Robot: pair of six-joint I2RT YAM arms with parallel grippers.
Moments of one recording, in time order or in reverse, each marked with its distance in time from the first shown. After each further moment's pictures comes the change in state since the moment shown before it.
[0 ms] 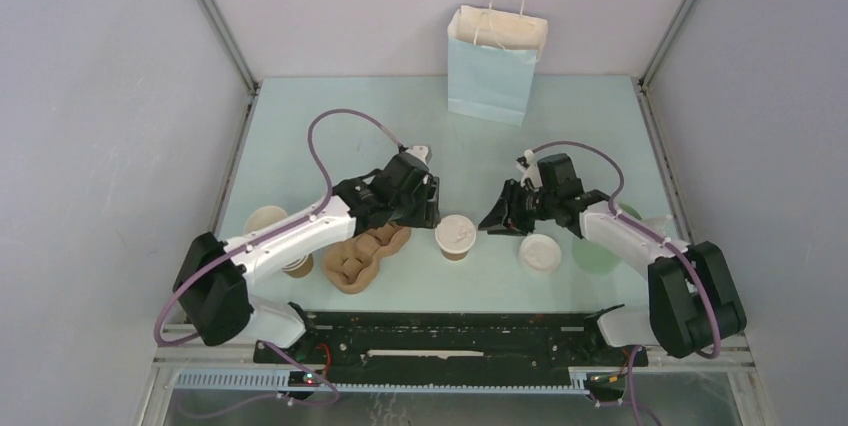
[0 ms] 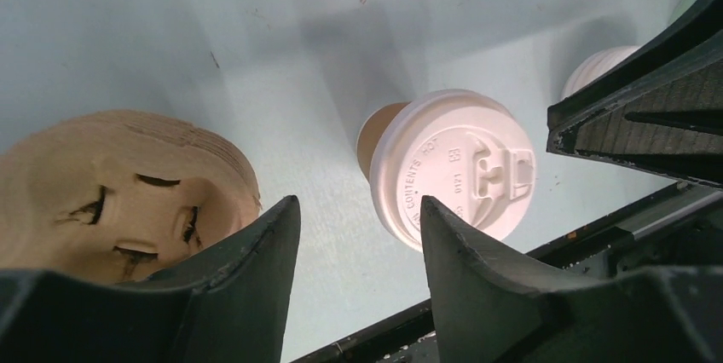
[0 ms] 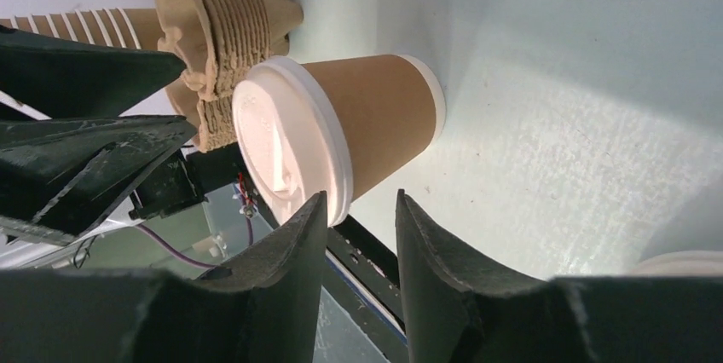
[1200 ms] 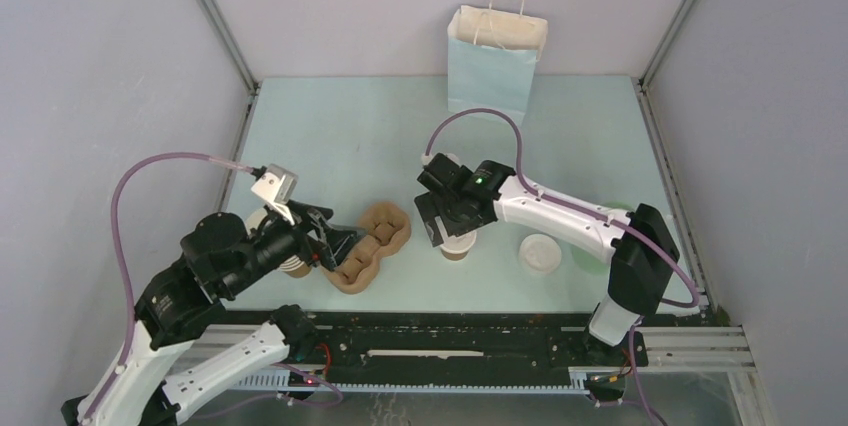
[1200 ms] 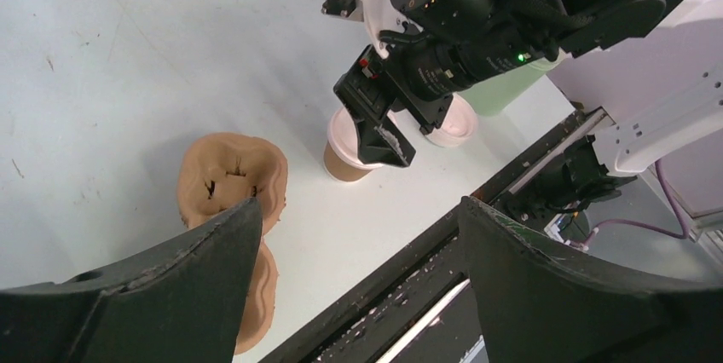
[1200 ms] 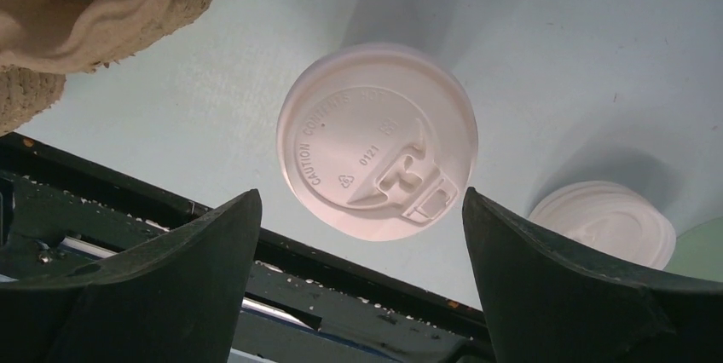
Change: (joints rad) left arm 0.020 -0.885 0.056 -0.292 0.046 0.235; right arm 0.595 0.322 0.720 -0.715 0.828 -0.195
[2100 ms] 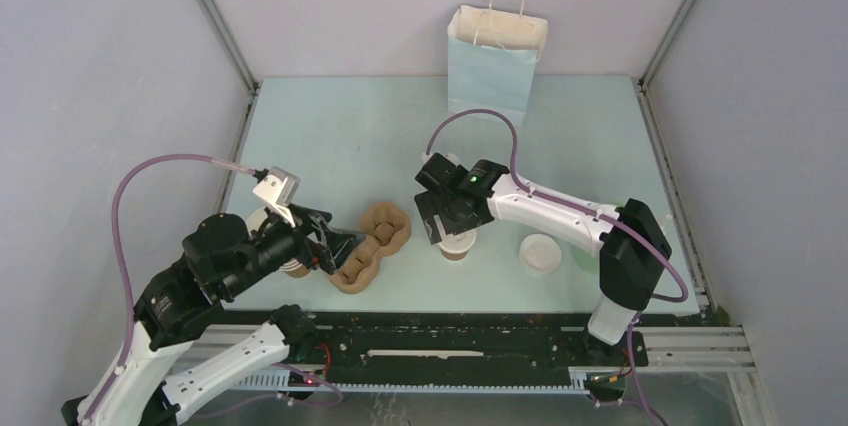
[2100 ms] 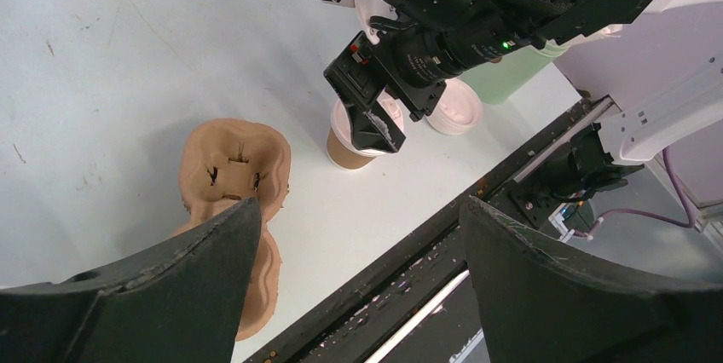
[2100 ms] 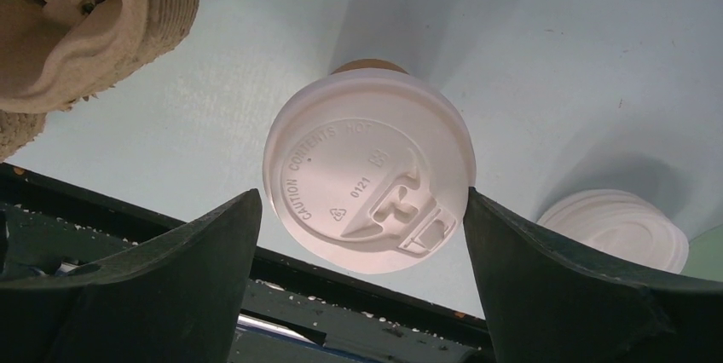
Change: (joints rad) left arm 0.000 -0.012 0.000 -0.044 0.002 0.000; right arm -0.020 0.041 0.000 0.012 0.008 0.028
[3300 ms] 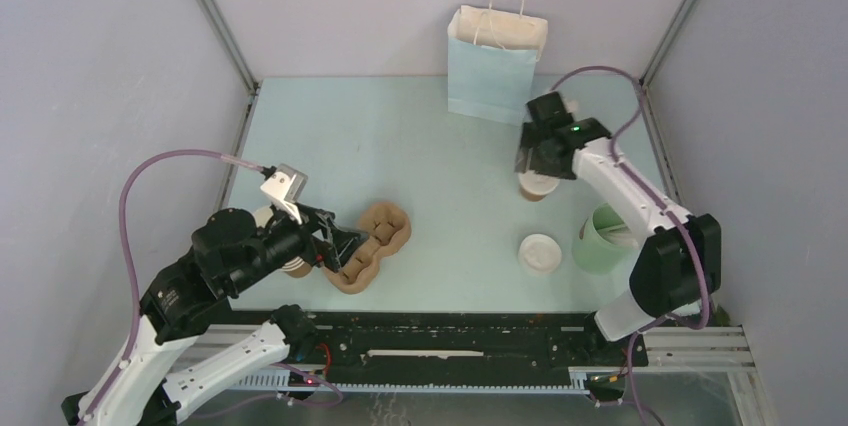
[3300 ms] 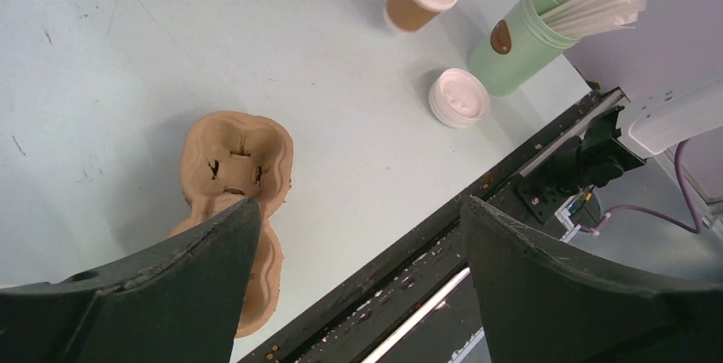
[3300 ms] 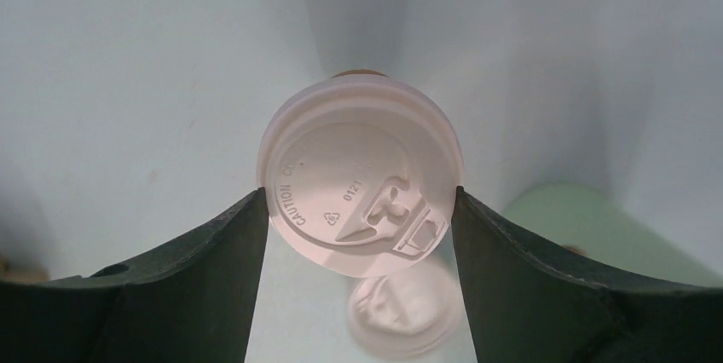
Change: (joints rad) left arm 0.000 0.030 0.000 -0.005 -0.001 0.000; right arm -0.499 -0.158 -0.072 0.051 0.102 -0.027
